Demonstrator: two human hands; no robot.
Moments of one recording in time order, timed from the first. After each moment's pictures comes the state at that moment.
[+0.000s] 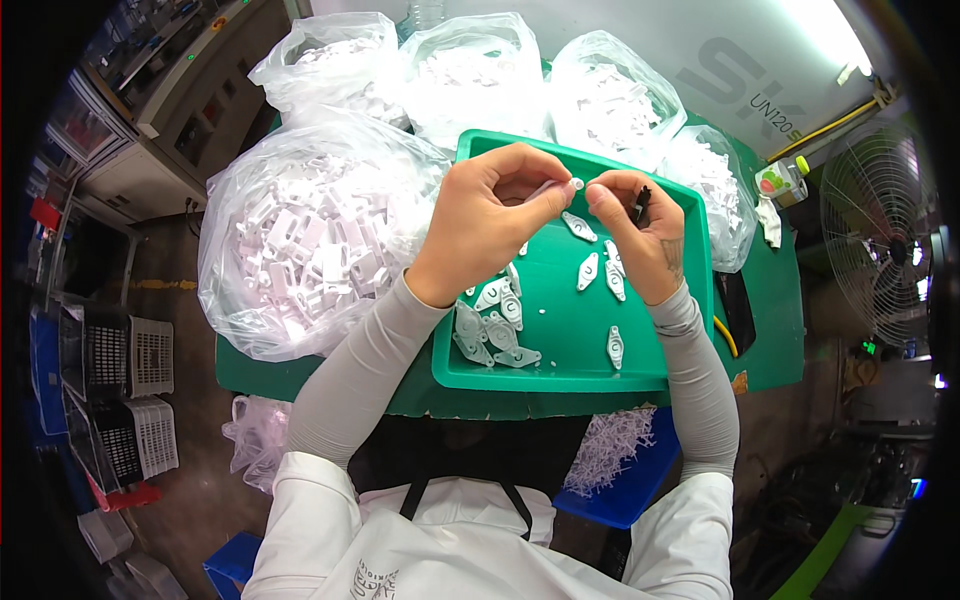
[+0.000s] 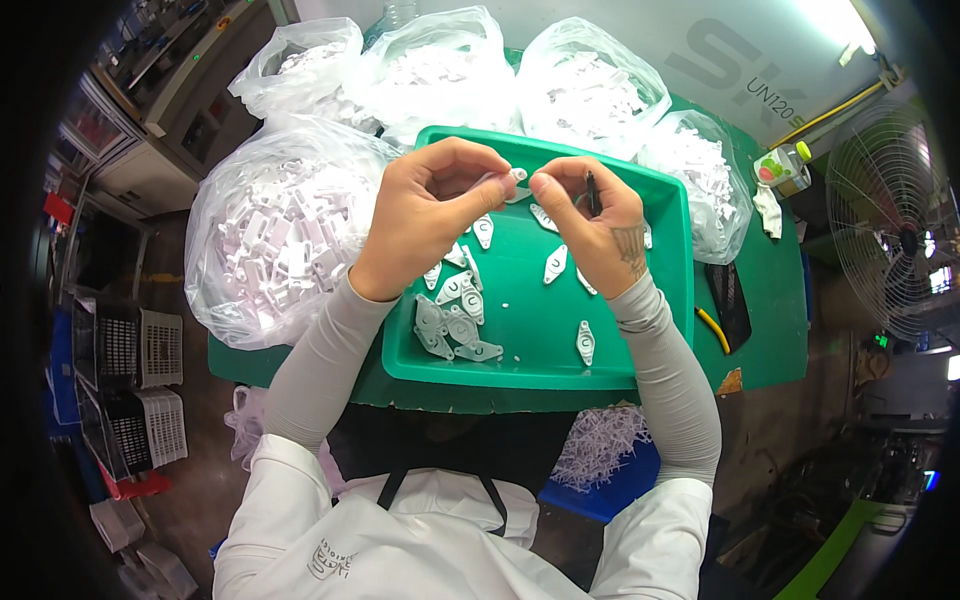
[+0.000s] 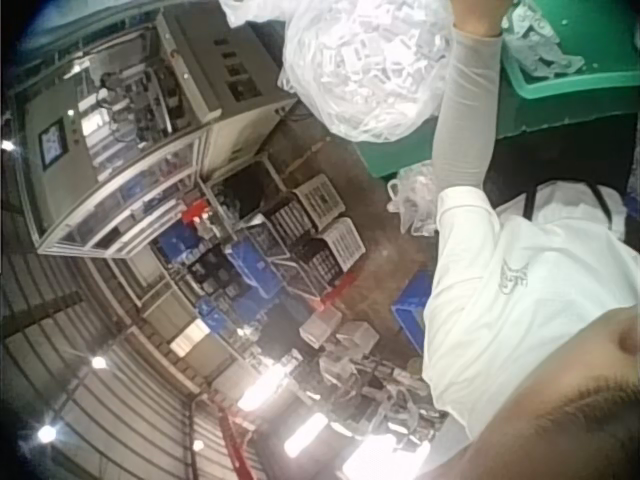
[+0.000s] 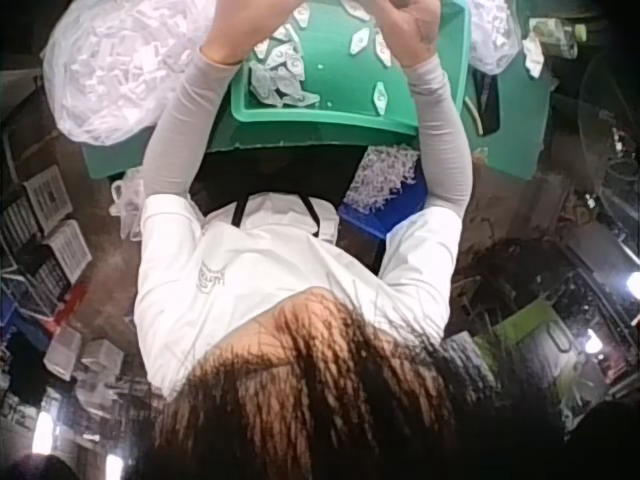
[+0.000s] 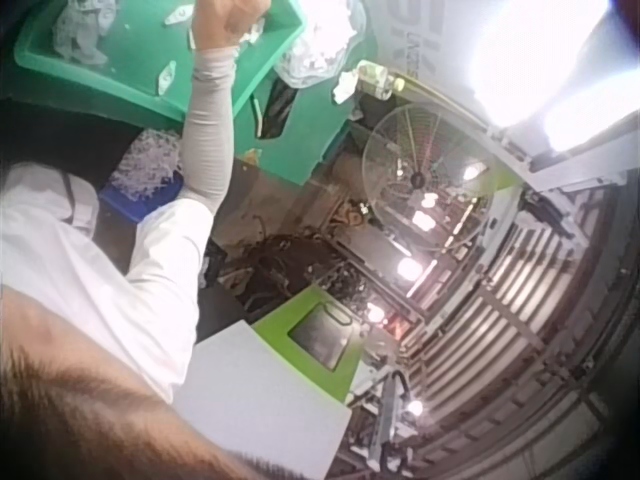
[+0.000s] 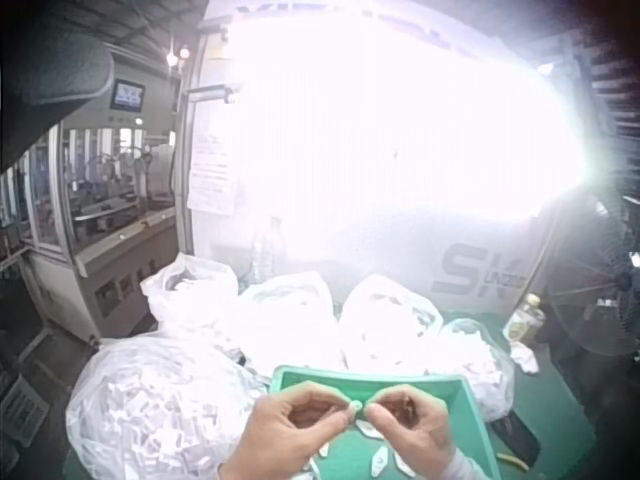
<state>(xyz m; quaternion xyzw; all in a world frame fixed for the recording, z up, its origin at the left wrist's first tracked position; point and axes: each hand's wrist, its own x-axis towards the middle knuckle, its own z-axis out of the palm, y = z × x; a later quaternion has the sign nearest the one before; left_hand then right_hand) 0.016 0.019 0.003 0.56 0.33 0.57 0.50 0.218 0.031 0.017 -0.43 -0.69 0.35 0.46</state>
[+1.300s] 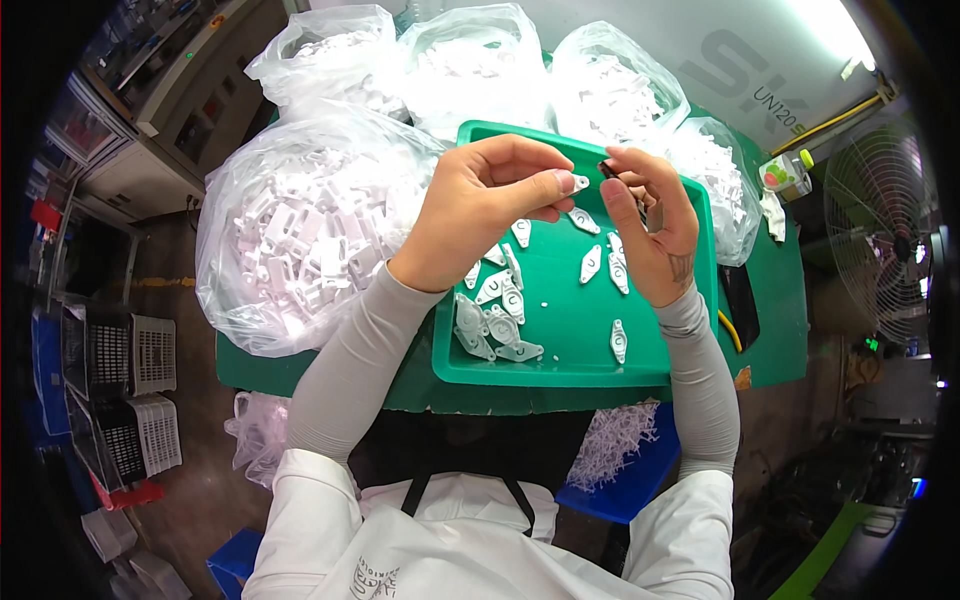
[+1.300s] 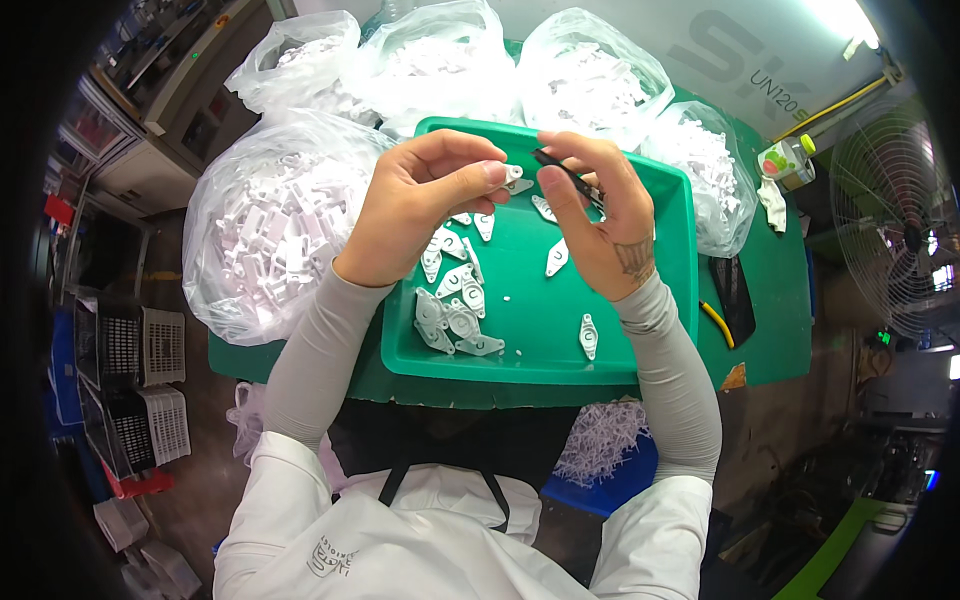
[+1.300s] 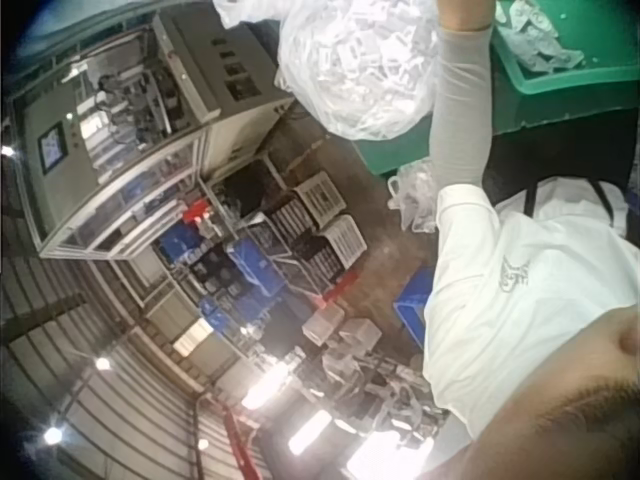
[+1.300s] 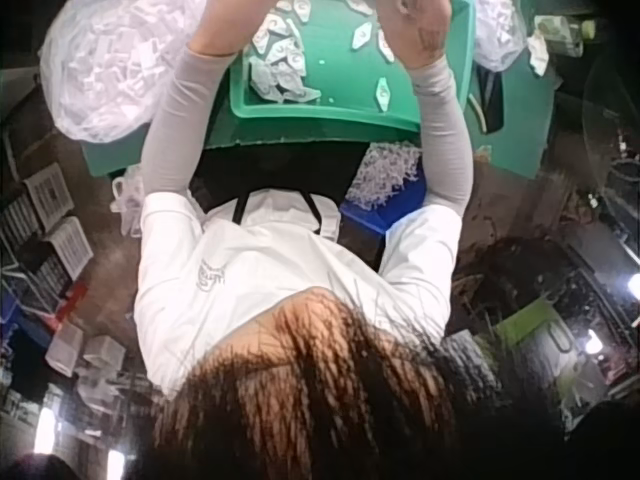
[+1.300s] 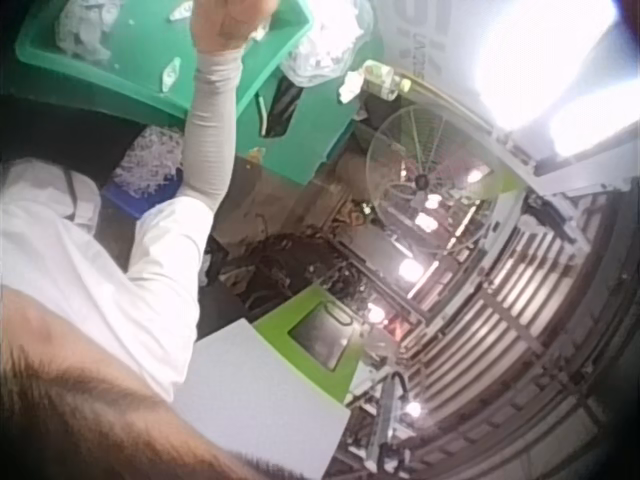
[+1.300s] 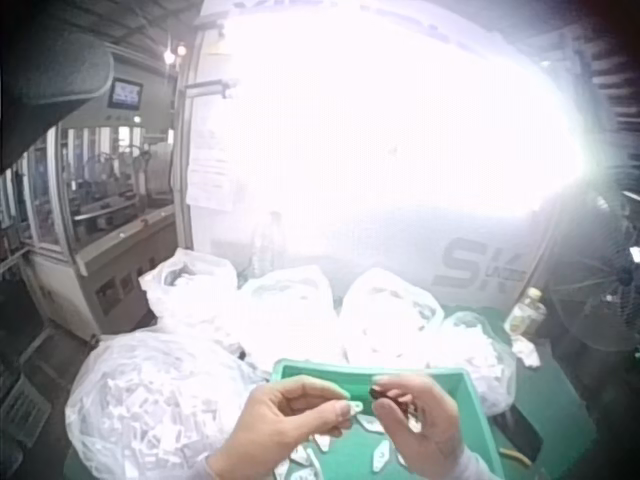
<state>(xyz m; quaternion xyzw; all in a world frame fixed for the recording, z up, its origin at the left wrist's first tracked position) 0.006 0.016 0.014 0.49 0.29 0.55 0.61 0.217 0.026 0.021 -0.34 -0.75 0.23 0.52</state>
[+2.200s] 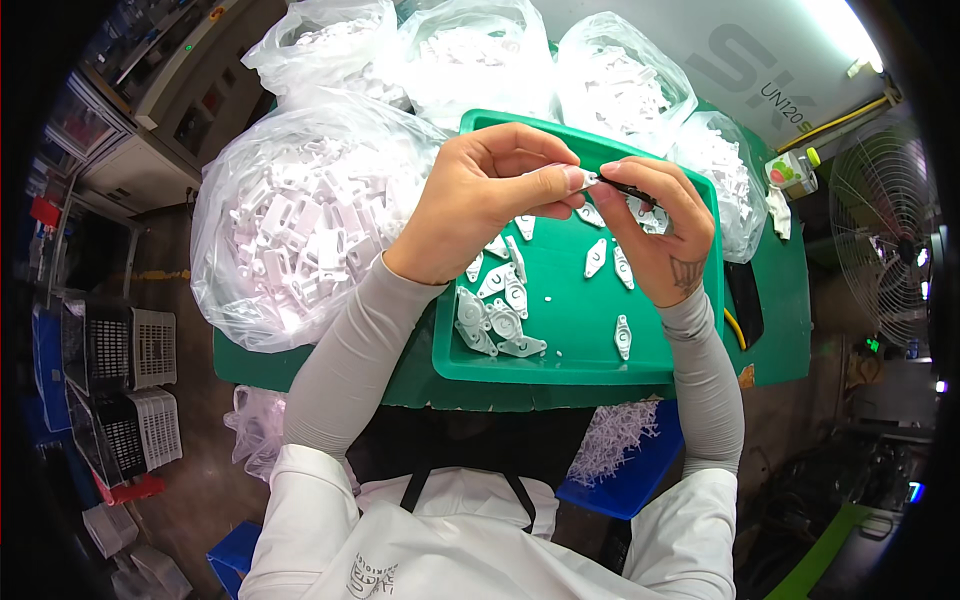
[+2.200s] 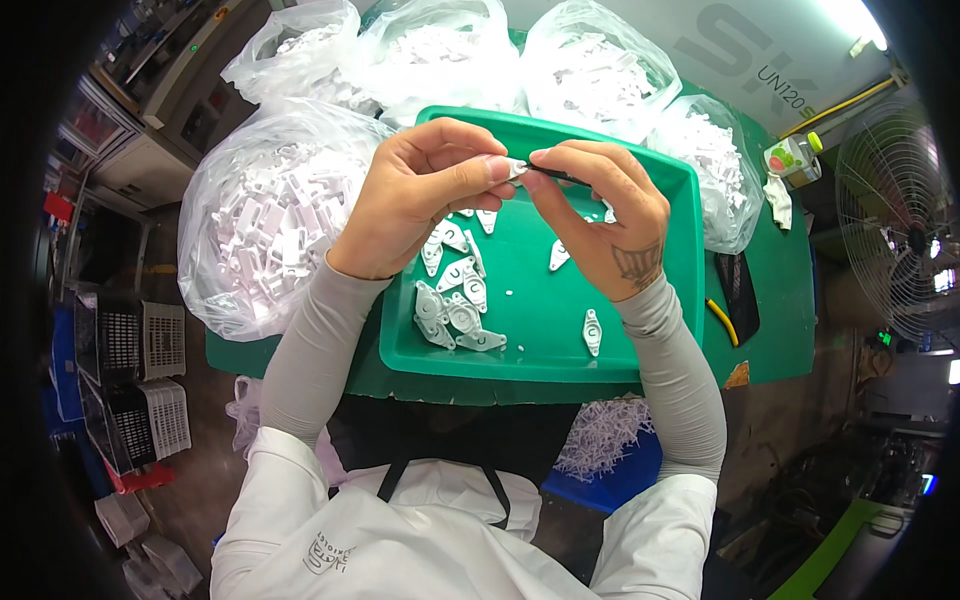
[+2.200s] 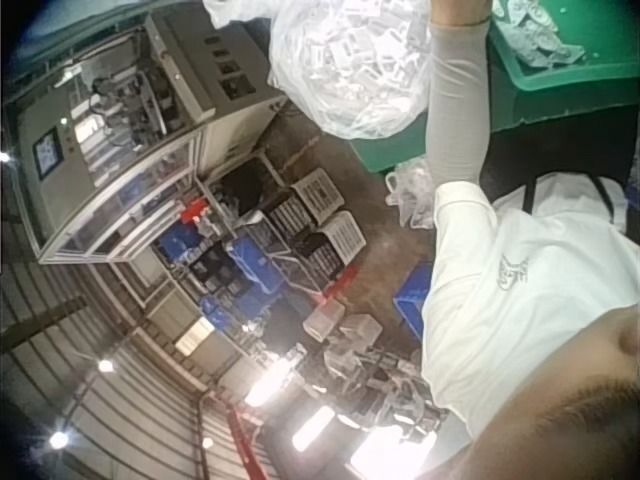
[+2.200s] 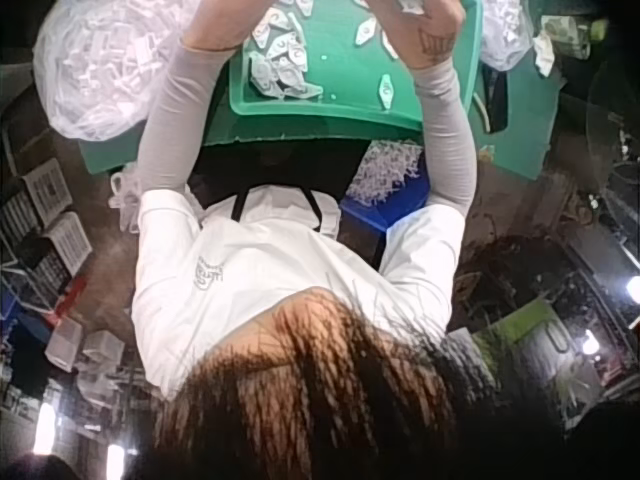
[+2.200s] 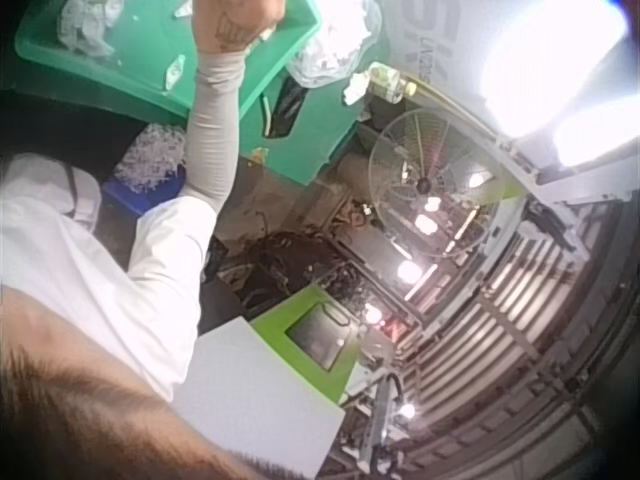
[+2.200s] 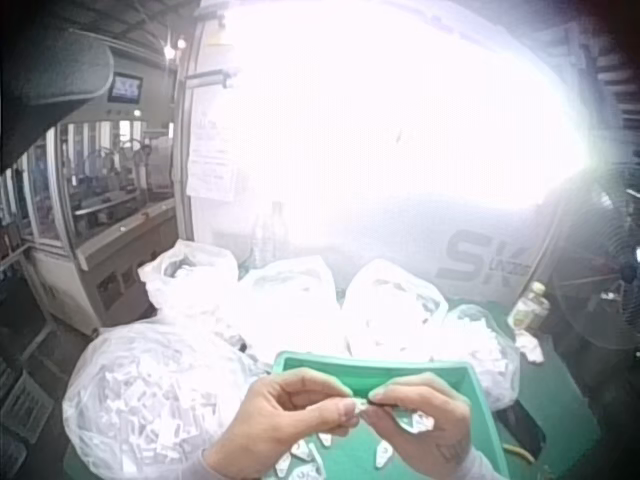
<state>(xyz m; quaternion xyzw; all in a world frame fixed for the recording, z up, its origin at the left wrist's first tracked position) 0.003 0.016 0.013 0.48 0.25 0.54 0.65 0.216 0.027 0.025 -0.30 -0.81 0.06 0.49</state>
